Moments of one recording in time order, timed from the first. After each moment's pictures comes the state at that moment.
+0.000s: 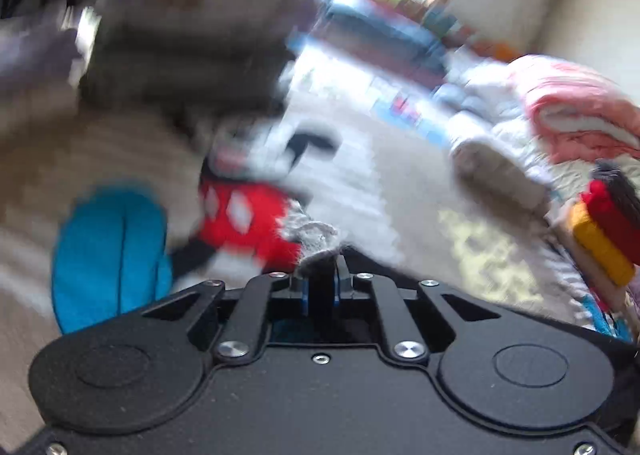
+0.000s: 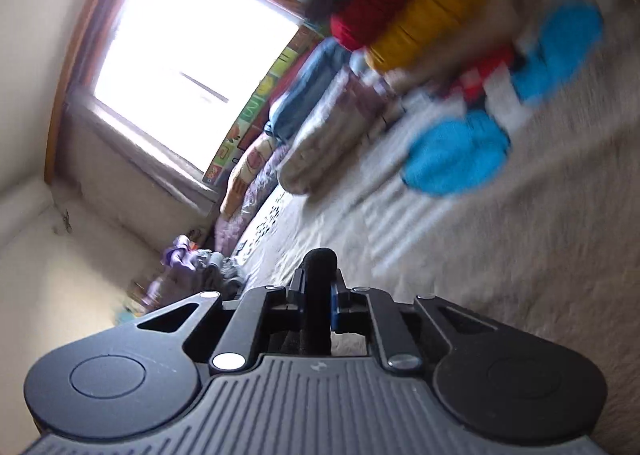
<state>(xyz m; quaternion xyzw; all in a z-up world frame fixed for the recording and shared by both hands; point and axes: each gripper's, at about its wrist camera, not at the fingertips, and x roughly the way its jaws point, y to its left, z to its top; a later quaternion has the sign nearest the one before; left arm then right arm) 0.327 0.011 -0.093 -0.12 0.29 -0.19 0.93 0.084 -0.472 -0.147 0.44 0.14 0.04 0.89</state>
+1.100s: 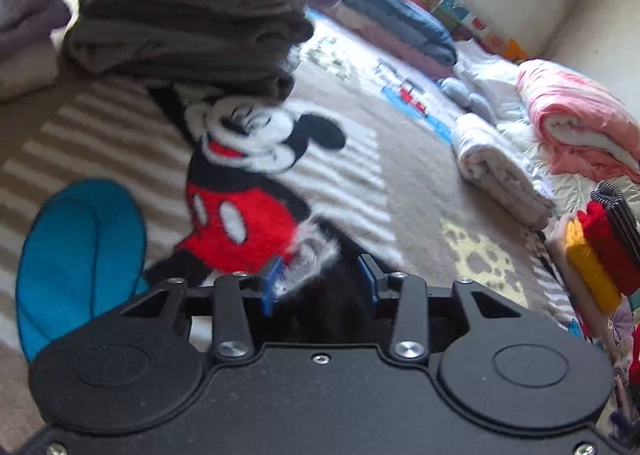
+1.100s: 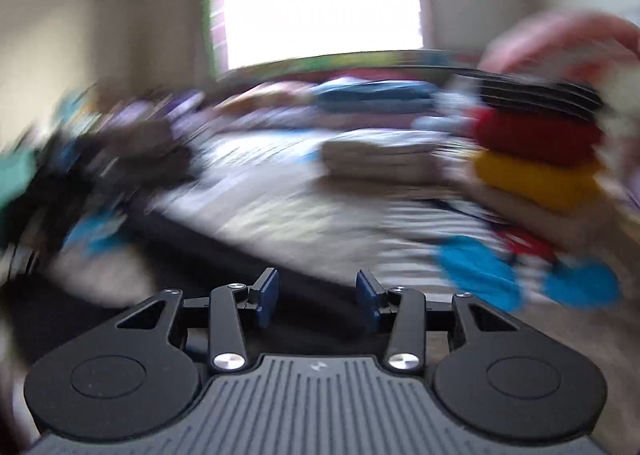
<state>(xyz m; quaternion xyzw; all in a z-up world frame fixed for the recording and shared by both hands) 0.376 0.016 -0.113 -0.17 0.38 -0.18 0.89 0.074 -0.374 -0.102 0.01 0.21 0.06 0.98</state>
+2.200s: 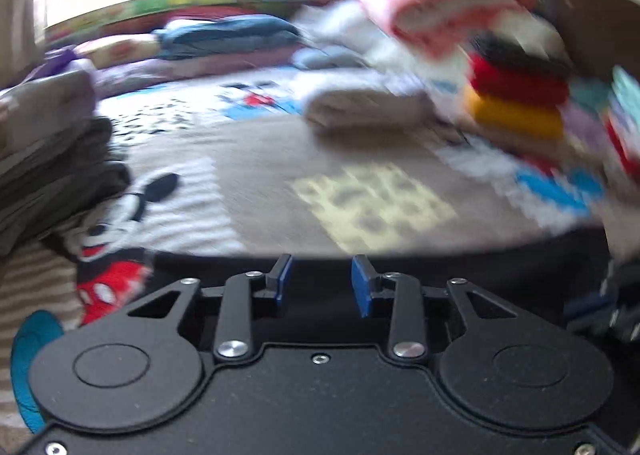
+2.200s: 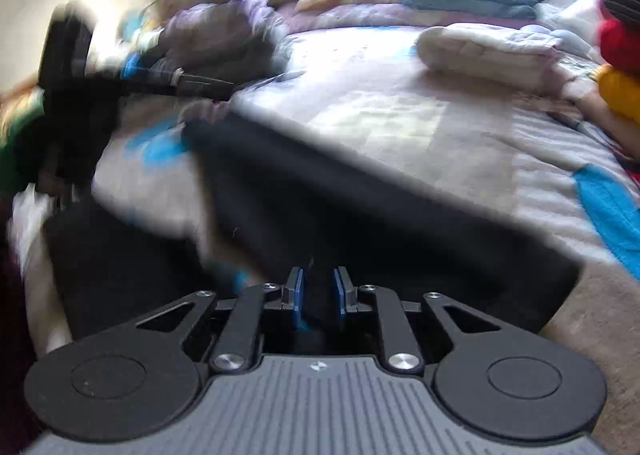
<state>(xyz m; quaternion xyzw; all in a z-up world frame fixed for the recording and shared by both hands) 0.278 -0.089 -0.087 0.12 0.27 -0.34 0.89 0.121 -0.351 -0.120 0.04 0.35 0.19 0.92</state>
